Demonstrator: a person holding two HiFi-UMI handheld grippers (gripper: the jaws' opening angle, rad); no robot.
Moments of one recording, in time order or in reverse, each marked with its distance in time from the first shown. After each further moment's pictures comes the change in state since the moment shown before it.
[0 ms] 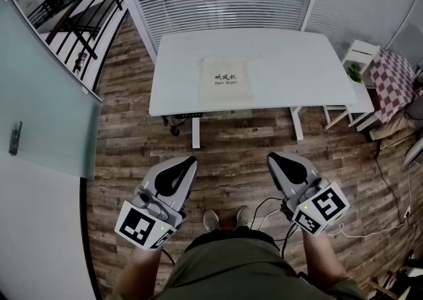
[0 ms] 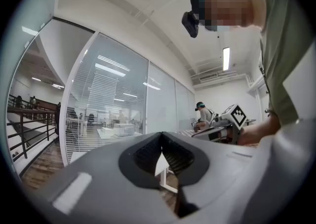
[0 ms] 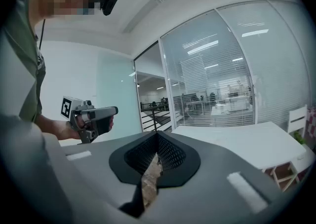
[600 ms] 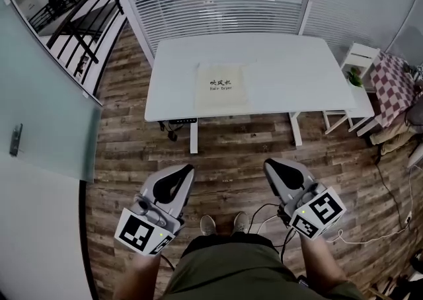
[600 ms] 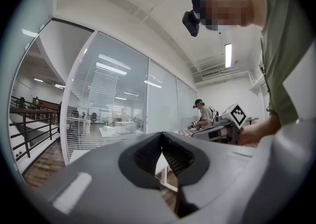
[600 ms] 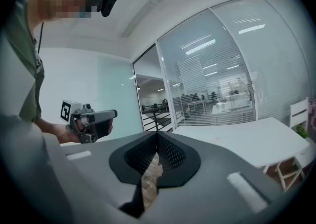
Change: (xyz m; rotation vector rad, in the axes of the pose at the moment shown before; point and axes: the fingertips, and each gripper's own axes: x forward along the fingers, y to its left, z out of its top) left arm 0.019 -0.020 -0.011 0.000 0.026 0.028; right arm -0.015 -0.026 -0.009 0.045 -0.020 0.024
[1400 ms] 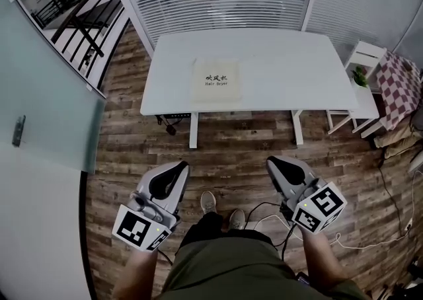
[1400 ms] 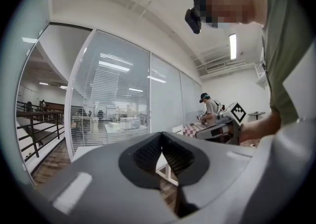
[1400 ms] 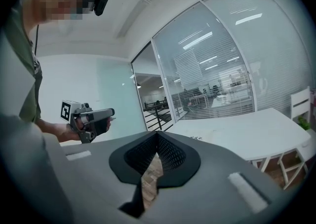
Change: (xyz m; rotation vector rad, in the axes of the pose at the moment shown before) left arm 0.031 -0.027 -0.018 0.016 0.064 0.072; right arm -0.029 -0.056 -0.024 0.059 0.046 0.044
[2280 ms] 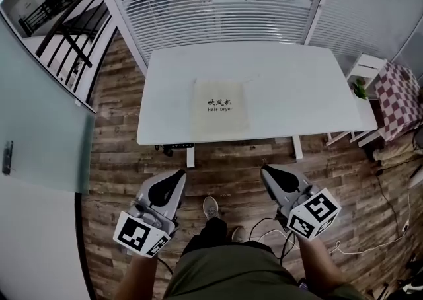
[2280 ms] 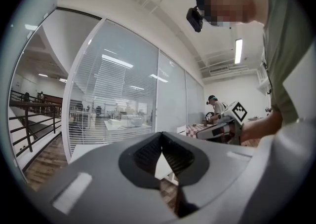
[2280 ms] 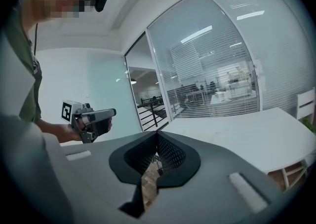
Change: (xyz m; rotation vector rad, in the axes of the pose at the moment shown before) left arm 0.062 0.129 -0.034 -0.060 -0.003 -0.032; right arm 0.129 -0.042 0.012 0.002 0.054 -0.042
